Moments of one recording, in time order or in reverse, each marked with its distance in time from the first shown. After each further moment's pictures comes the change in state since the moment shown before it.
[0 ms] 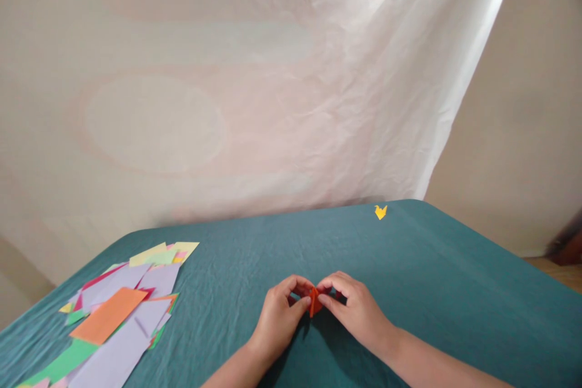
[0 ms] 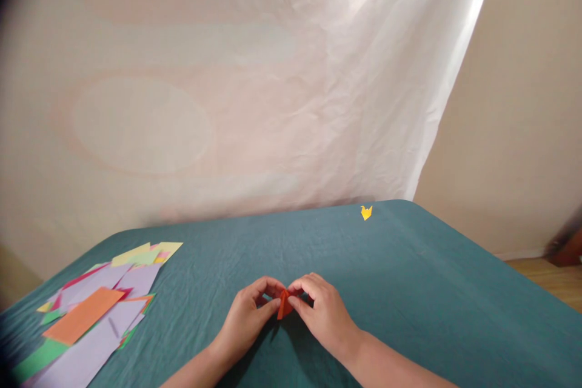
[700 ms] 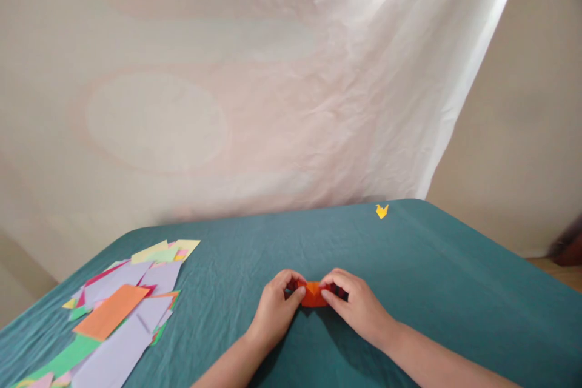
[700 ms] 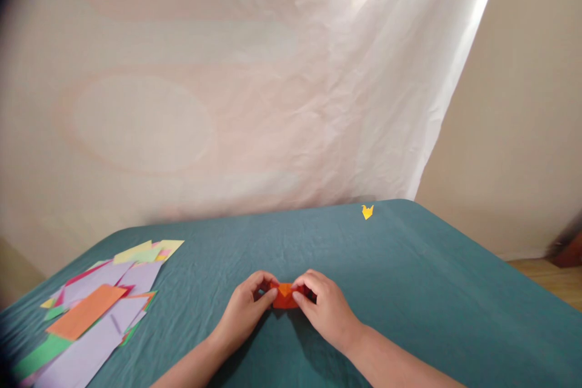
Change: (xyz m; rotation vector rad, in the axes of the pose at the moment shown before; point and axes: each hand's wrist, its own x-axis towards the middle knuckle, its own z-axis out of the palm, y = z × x) left_hand 0.007 -0.019 -0.009 0.187 0.054 0.019; right_hand 0.003 0.006 -0.003 -0.001 -0.068 0.030
